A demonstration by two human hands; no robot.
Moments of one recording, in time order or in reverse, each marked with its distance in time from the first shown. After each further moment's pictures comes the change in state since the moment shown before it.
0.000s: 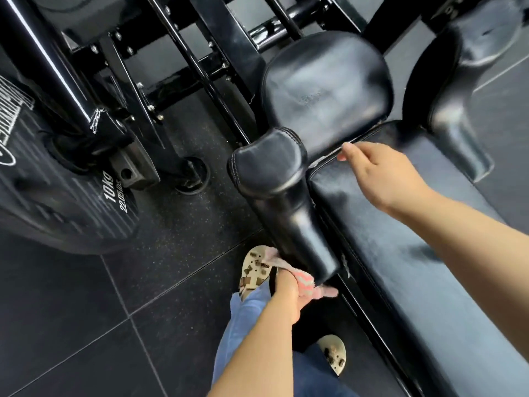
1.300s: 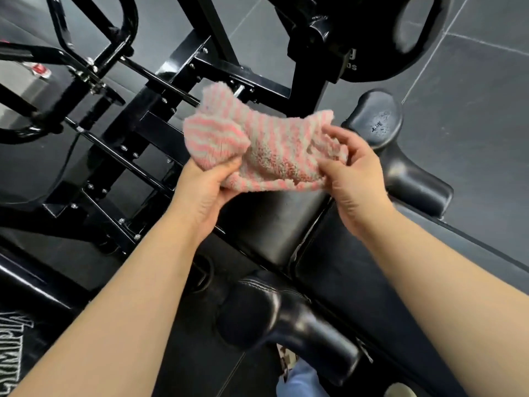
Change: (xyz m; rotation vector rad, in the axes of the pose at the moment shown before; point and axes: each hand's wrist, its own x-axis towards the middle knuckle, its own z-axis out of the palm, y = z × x) left_hand -0.195 0.286 0.164 0.648 -0.405 0.961; right_hand 0.099 -0.007 -0.064 1.296 0.551 0.244
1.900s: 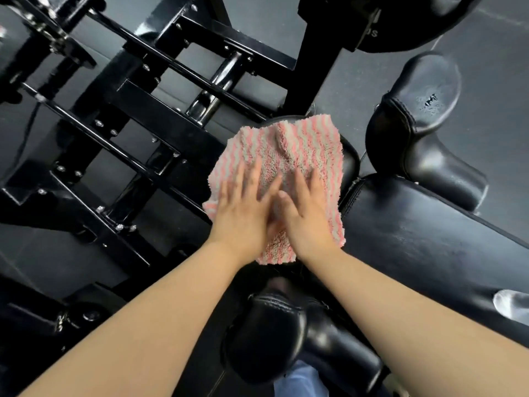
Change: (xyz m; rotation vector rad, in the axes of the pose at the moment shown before) left_hand 0.029 -0.096 -0.020 1.720 -0.293 0.443; right_hand -0.024 0.094 0.054 -0.681 -0.207 0.019
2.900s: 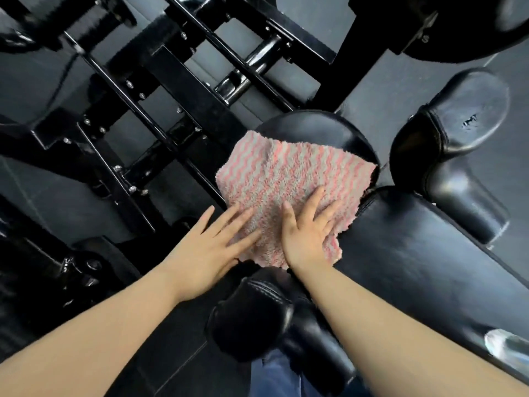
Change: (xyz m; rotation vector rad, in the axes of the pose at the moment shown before) left_hand -0.080 -0.058 0.066 0.237 0.142 0.351; right_hand -0.011 0.006 0.012 -0.092 -0.128 0.338
